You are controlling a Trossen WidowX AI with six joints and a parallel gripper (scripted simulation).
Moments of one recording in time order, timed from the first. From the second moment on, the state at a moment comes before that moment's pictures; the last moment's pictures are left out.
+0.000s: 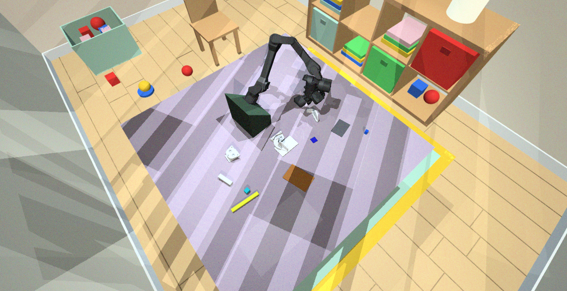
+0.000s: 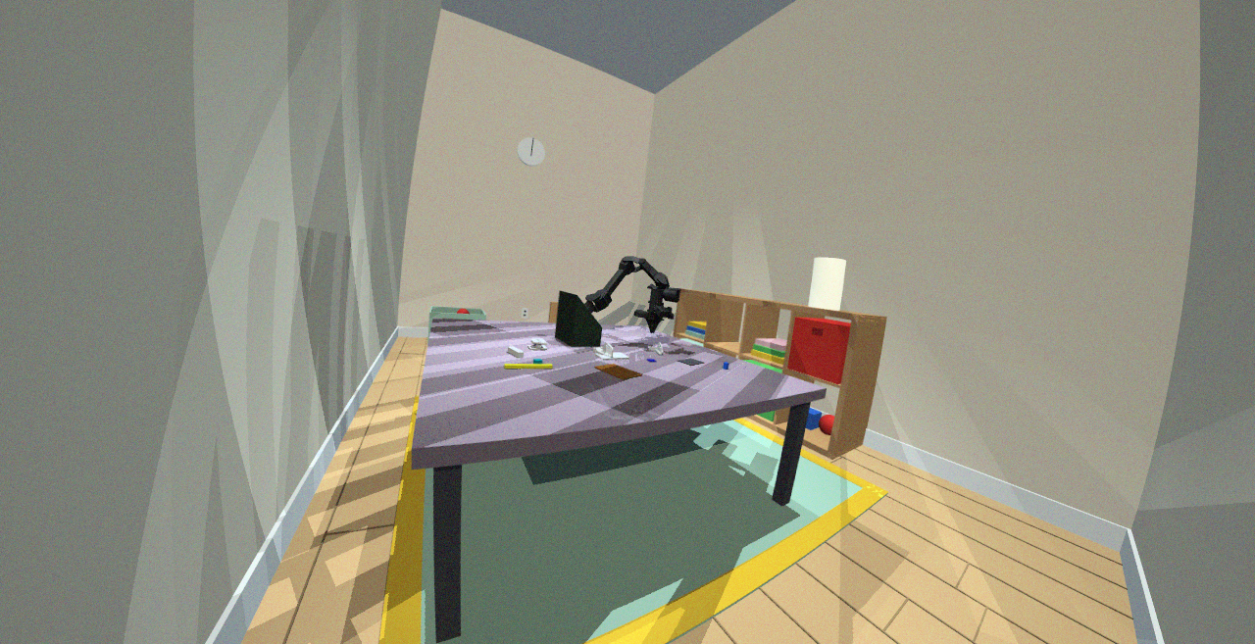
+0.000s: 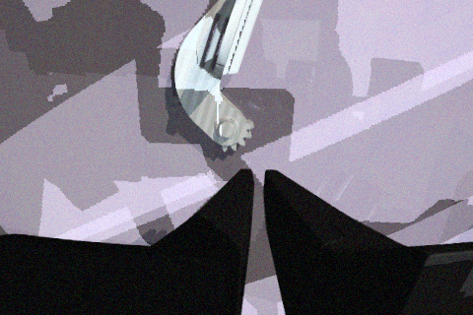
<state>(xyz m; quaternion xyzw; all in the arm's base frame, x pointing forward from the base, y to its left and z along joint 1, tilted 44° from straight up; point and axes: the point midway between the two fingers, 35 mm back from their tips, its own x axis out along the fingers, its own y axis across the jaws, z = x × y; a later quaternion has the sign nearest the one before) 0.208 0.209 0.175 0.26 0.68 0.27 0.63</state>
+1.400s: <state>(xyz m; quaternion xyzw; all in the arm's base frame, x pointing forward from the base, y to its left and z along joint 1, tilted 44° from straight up) 0.208 0.209 0.175 0.26 0.68 0.27 0.63</state>
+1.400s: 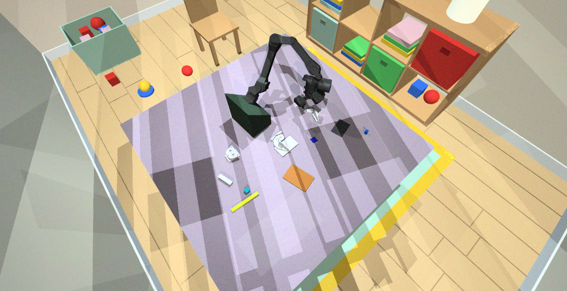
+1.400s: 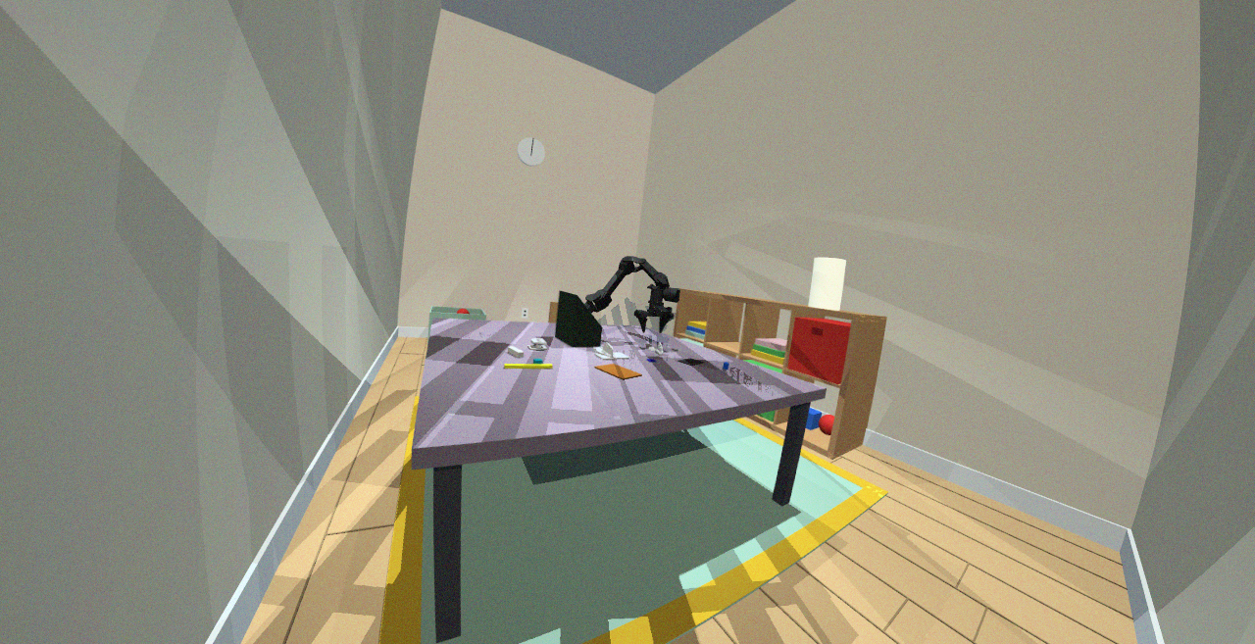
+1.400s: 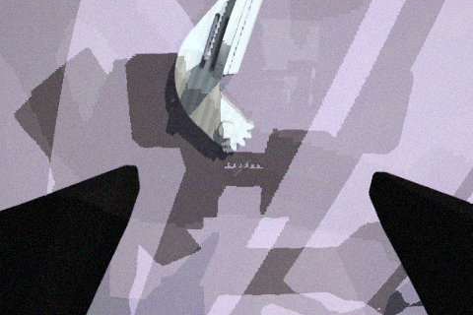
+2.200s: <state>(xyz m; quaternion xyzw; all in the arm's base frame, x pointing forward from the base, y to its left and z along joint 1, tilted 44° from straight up) 0.208 0.209 0.175 0.26 0.68 0.27 0.63</state>
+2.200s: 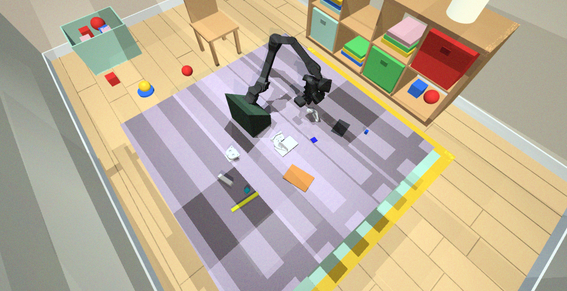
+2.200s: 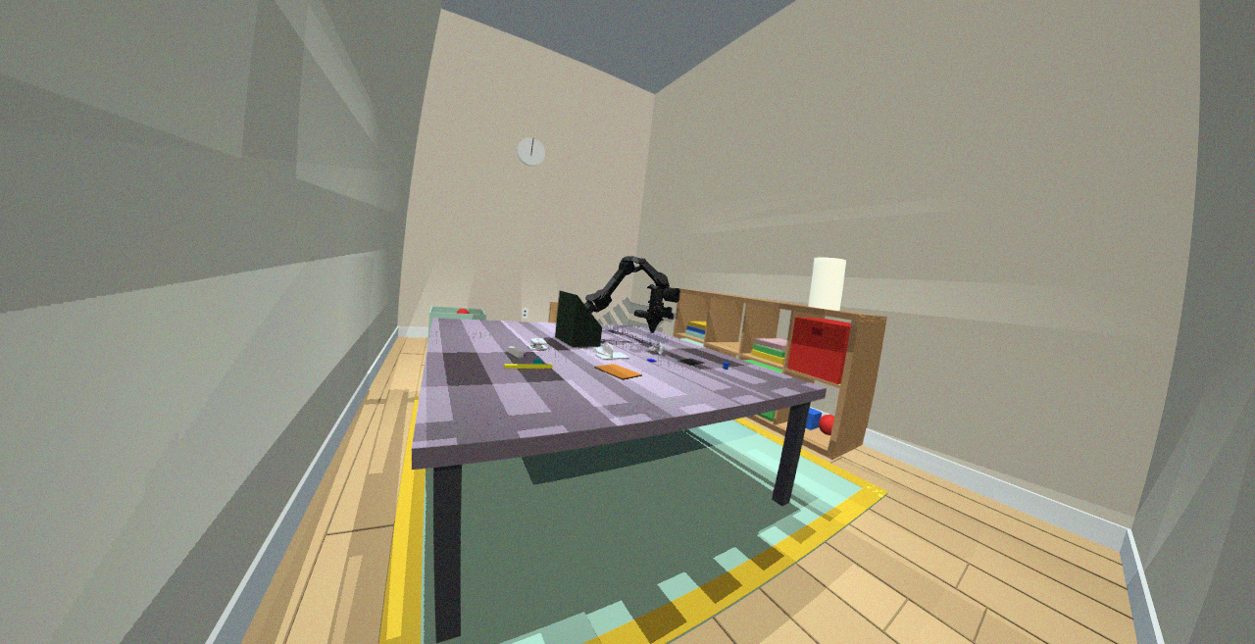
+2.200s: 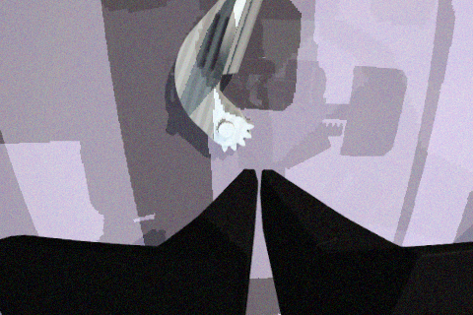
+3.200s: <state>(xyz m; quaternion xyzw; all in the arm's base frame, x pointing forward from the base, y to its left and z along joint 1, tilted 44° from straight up) 0.257 0.217 0.194 0.35 0.71 0.18 0.59</state>
